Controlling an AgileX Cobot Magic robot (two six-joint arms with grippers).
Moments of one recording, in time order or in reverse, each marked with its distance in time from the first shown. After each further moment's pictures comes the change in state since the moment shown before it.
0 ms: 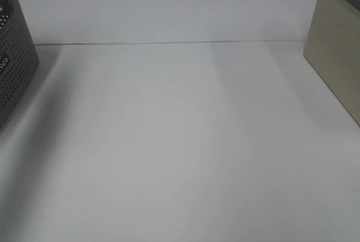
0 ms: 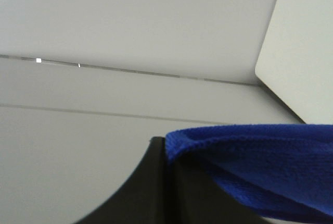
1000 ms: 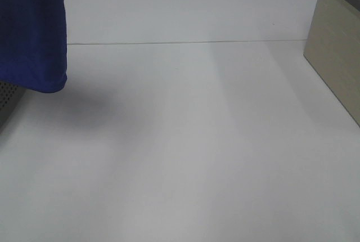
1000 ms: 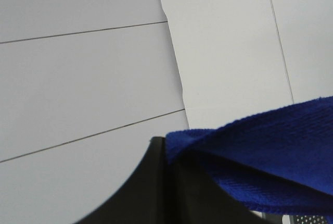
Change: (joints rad) left arm -0.543 0.000 0.000 0.027 0.314 0.189; right arm 0.000 0.193 -0.011 0.288 -0.088 -0.259
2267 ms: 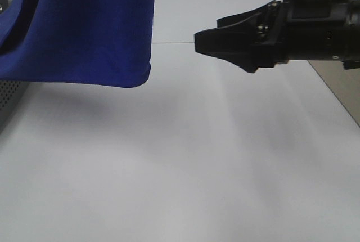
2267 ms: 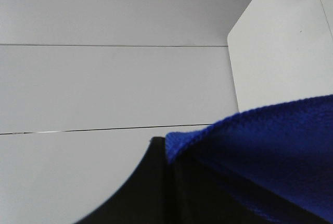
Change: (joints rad) left arm -0.177 0.000 0.000 -0.102 -0.272 0.000; right arm 0.330 1.215 -0.182 1.300 -0.223 -1.584
